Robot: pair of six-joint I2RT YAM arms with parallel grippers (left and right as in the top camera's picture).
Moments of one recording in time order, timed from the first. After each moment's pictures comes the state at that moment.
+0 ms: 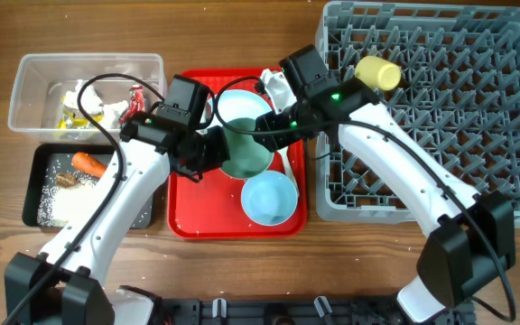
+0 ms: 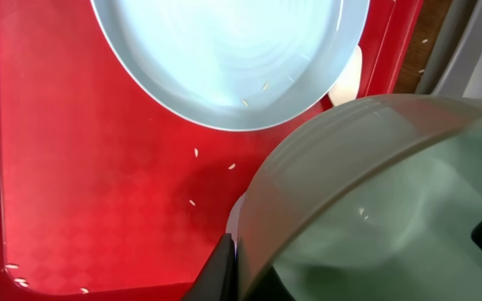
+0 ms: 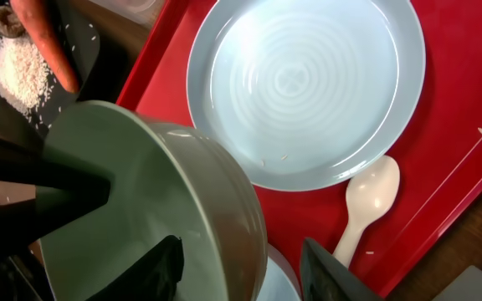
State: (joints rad) left arm -0.35 1.51 1.17 -0.92 0.24 -0.61; right arm 0.53 1.77 1.47 -0.83 -0.37 0.08
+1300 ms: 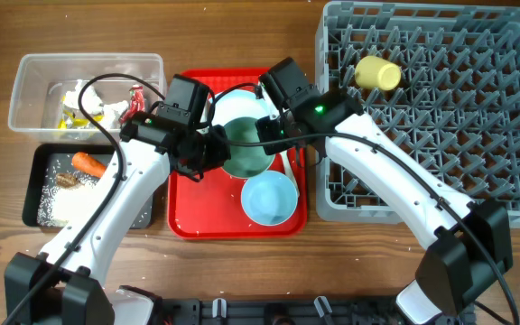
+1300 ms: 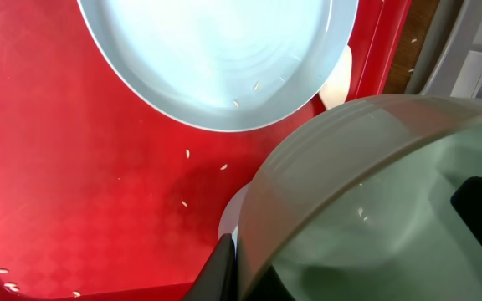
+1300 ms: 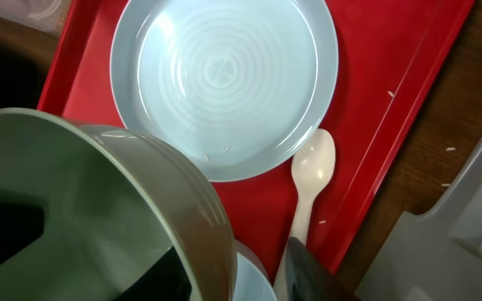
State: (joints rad) left arm -0.35 1.51 1.17 -0.91 0.25 -0.61; right arm 0.63 1.76 1.48 -0.87 -0.07 0.24
